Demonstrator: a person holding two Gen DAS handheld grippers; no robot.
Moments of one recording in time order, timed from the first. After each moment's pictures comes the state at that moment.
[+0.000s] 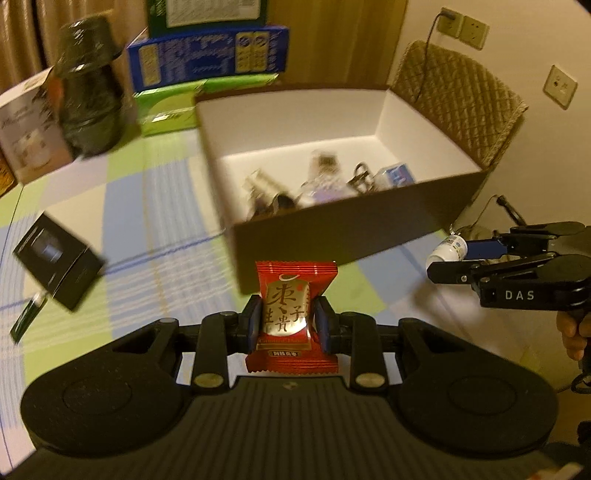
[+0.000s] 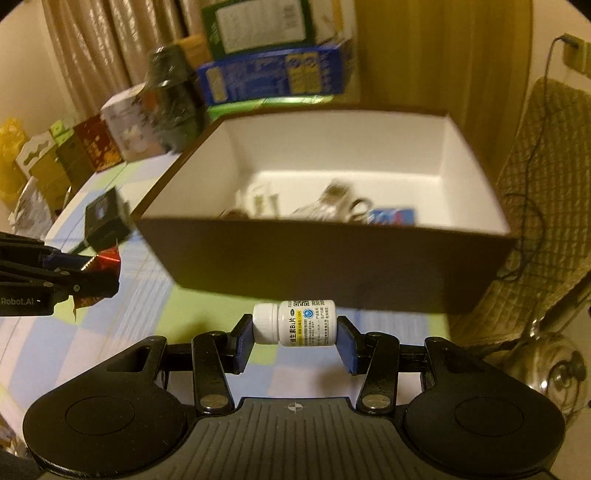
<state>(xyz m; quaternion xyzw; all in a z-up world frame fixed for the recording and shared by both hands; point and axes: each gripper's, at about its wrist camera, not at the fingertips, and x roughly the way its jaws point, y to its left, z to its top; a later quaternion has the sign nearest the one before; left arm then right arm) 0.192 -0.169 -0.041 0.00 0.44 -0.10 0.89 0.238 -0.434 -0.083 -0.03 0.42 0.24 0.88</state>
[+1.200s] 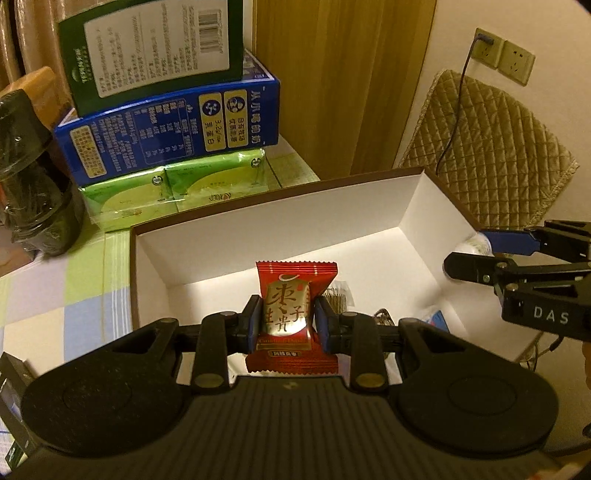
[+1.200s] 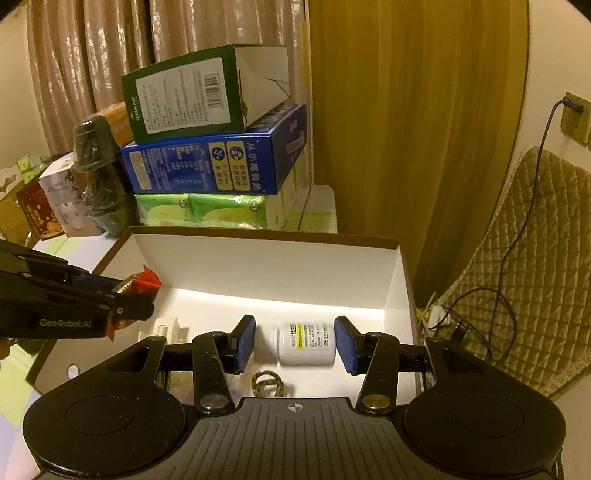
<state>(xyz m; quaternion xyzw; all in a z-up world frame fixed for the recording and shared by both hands) 0.389 -0.226 -0.029 0.01 0.43 -0.07 0.90 0.403 -0.443 -0.042 -0.05 0.35 0.22 0.91</state>
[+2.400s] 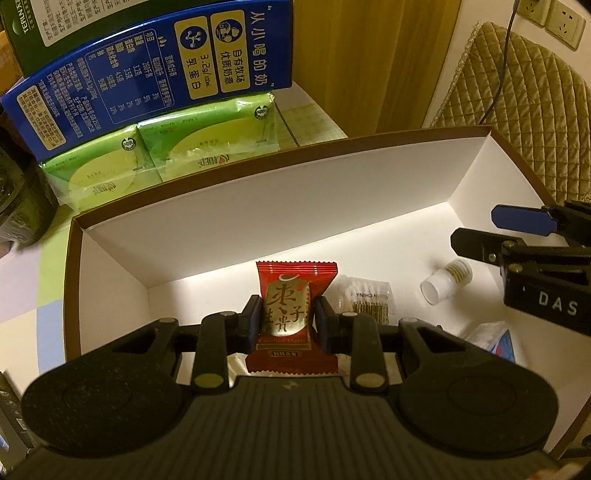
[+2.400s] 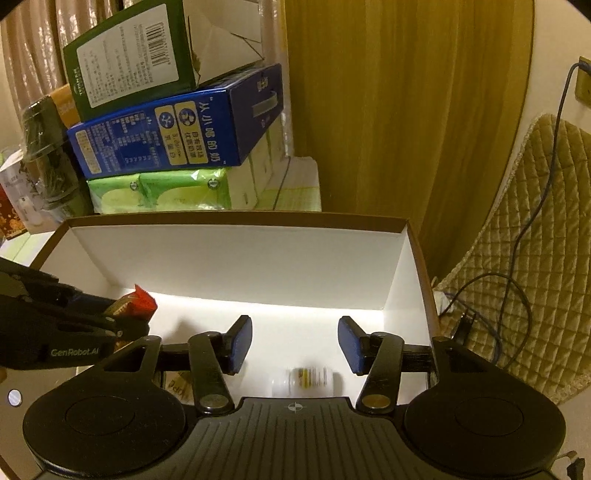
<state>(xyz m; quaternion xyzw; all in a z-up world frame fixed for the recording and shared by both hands) 0.459 -0.234 -0.093 0.03 0.49 -0.04 0.87 0.471 -0.437 -0.093 -0.05 0.39 0.19 0.90</state>
